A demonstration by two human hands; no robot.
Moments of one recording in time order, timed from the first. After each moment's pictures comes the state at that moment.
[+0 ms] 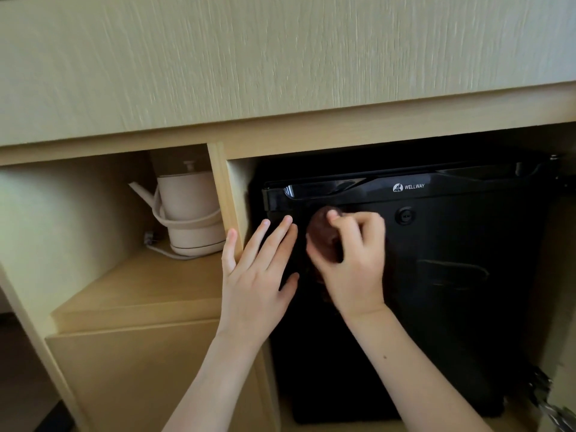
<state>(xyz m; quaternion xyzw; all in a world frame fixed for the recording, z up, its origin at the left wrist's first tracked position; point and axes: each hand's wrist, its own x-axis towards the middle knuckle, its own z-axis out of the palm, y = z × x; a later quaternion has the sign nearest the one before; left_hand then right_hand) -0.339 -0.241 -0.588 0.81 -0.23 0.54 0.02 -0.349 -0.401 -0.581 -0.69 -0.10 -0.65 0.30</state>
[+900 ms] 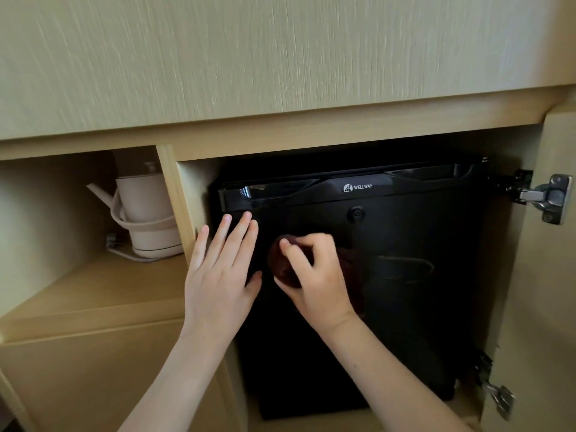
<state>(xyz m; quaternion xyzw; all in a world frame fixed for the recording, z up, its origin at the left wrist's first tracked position) -0.355 -0.257 -0.578 0.85 -0.22 0.48 0.00 -0.354 -0.428 -0.614 -0.77 -0.21 -0.57 0.19</state>
